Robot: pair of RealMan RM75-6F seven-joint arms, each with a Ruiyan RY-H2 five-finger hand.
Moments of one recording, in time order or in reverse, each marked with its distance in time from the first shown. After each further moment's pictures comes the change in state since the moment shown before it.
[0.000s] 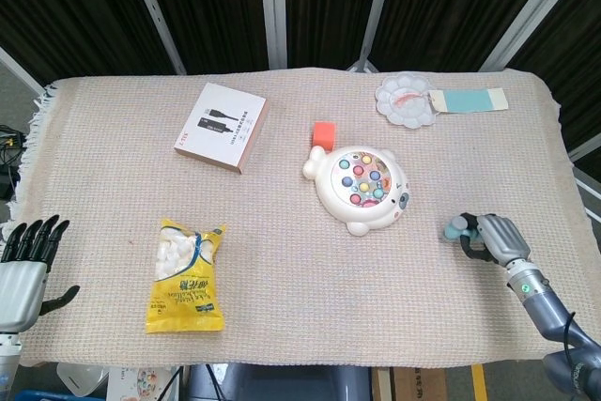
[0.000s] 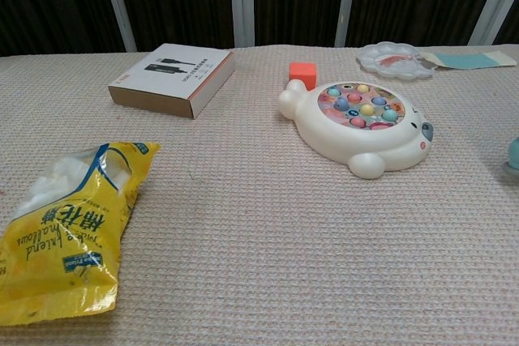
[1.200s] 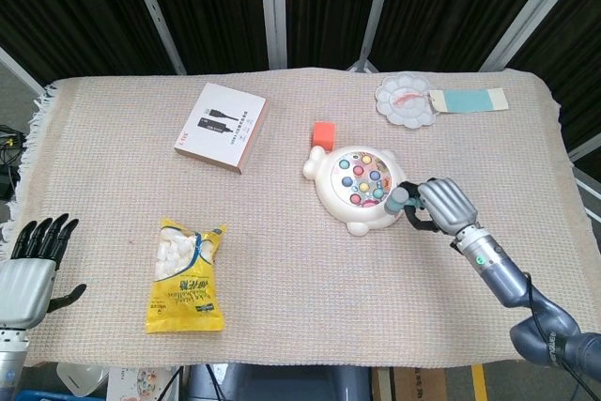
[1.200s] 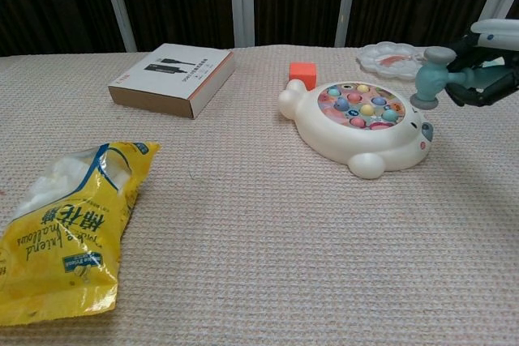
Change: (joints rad) left arm -0.021 -0.009 -0.003 0.000 -0.007 -0.029 0.009; right arm 0.183 0.078 0.123 -0.273 -0.031 0.007 -0.219
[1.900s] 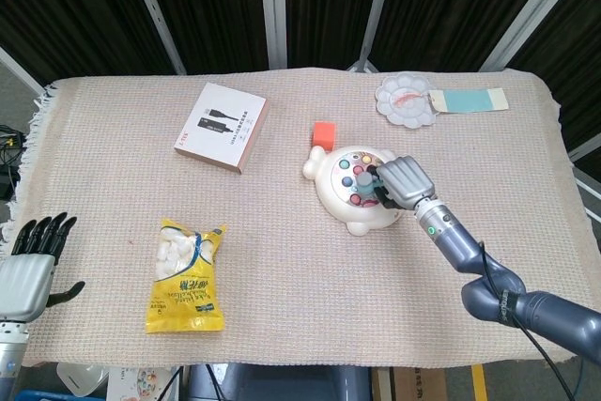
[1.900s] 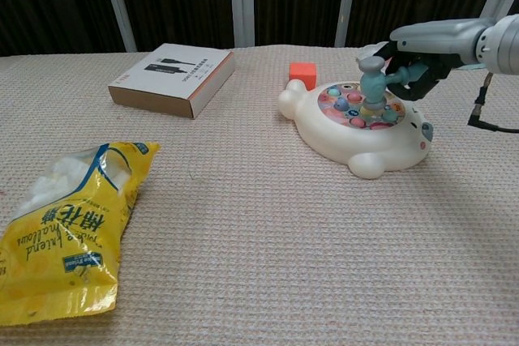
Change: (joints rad) left arm -0.024 -0.012 -0.011 0.047 -0.055 -0.051 -0.043; right arm 0.199 -0.093 0.059 0.042 0.322 -0.218 -0.431
